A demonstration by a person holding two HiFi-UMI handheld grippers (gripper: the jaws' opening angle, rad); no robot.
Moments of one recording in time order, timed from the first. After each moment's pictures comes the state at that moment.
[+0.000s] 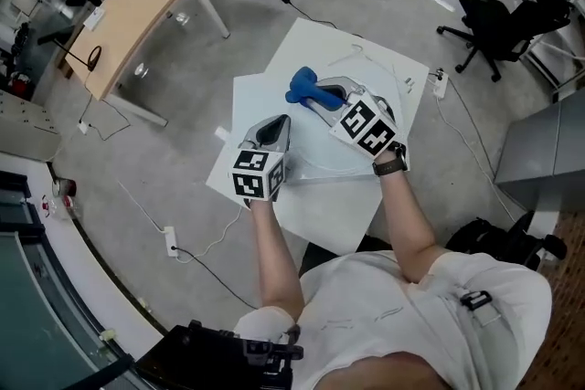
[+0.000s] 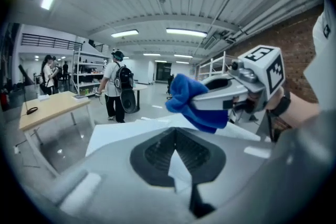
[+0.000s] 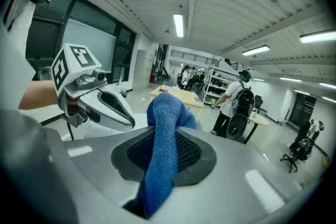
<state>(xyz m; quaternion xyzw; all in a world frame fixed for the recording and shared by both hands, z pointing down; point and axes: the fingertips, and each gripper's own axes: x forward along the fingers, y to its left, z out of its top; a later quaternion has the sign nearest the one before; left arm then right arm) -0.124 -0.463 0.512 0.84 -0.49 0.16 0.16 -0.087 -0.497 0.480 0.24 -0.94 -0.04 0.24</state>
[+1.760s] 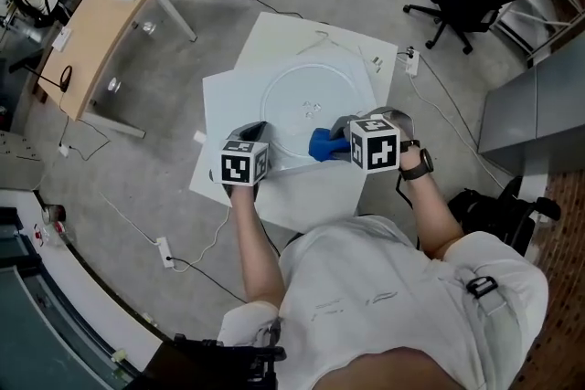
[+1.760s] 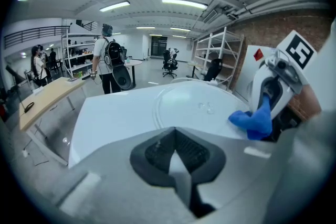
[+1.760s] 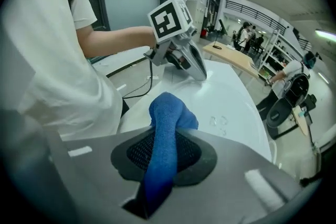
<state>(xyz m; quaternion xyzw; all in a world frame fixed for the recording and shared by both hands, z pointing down) -0.122 -0.448 0.576 0.82 -0.44 0.29 0.23 -0.005 -0.356 0.565 -0.04 -0.86 -0.06 0.51</state>
